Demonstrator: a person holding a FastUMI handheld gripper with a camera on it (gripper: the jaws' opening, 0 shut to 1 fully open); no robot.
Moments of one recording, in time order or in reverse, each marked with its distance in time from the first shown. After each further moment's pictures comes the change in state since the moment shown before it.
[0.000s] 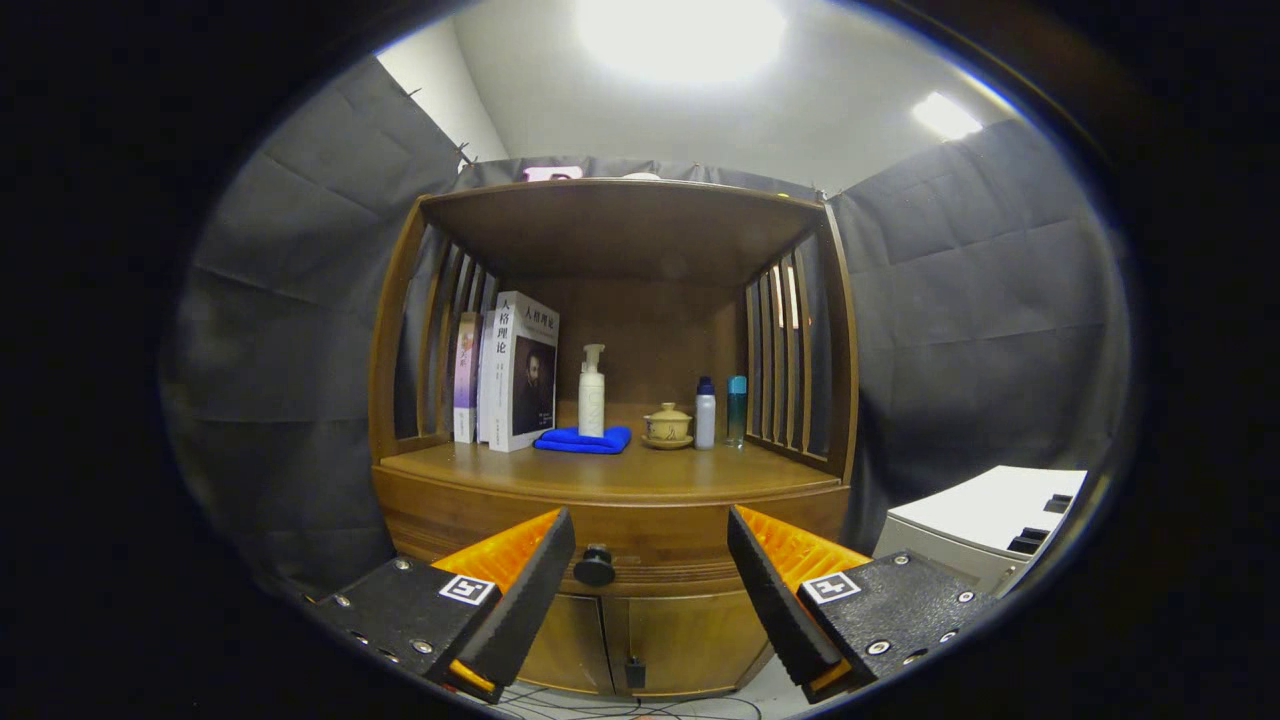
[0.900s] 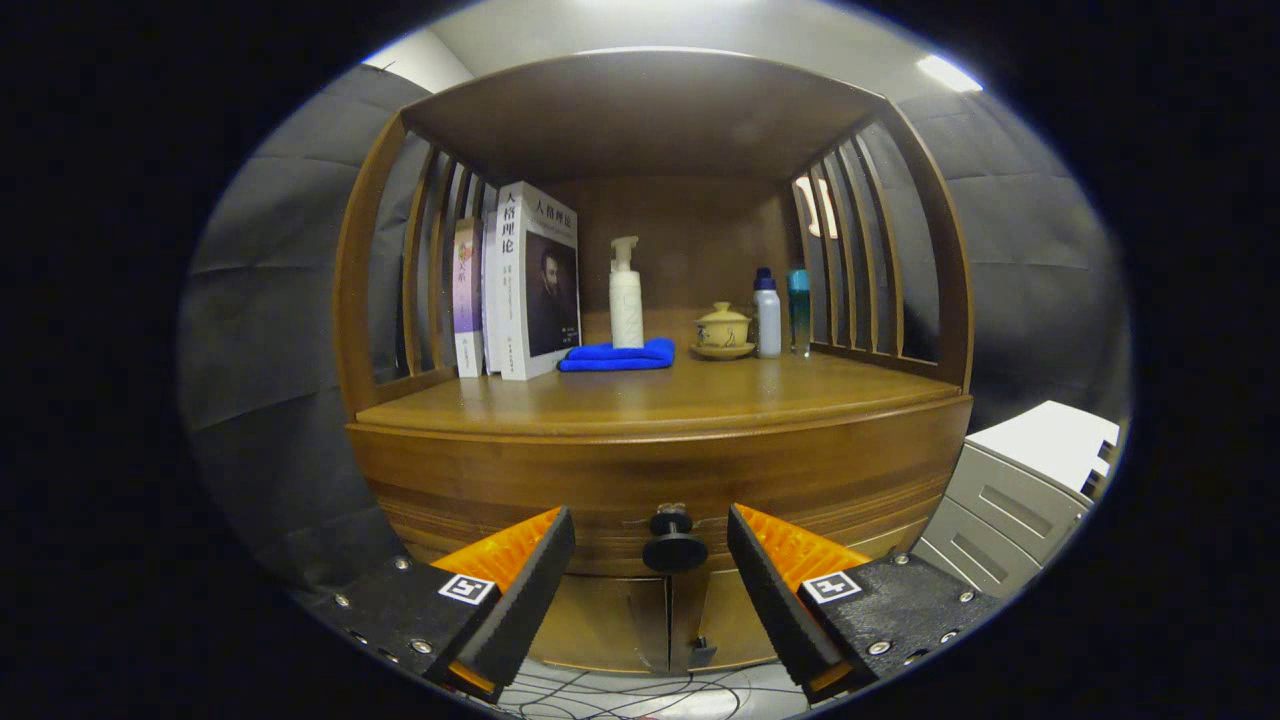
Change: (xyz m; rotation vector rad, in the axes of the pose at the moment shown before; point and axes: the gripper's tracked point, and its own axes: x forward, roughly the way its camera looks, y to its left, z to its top) arm 0.075 0.062 -0.102 0.056 0.265 0.057
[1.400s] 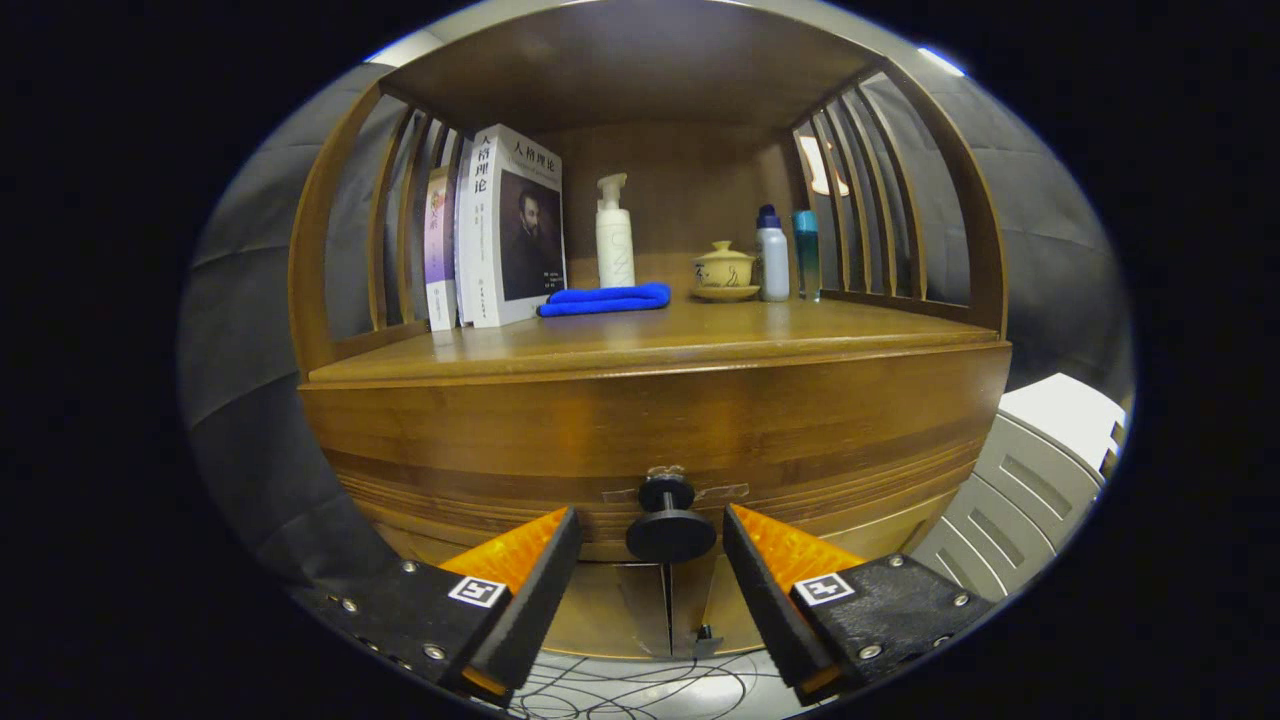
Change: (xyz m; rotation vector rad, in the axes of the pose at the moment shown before) arm 0.037 -0.008 -0.041 0.003 0.118 0.004
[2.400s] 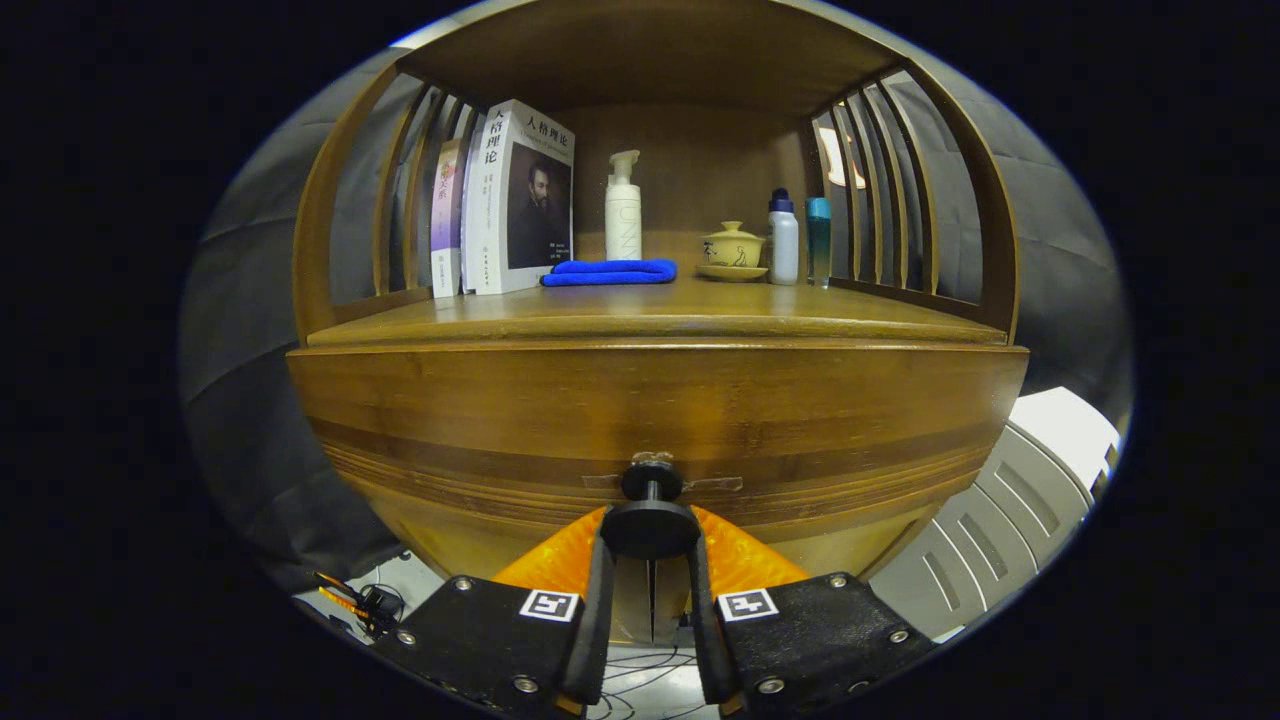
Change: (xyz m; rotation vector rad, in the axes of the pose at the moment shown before) arm -0.014 -0.004 -0.010 -0.042 0.036 0.018
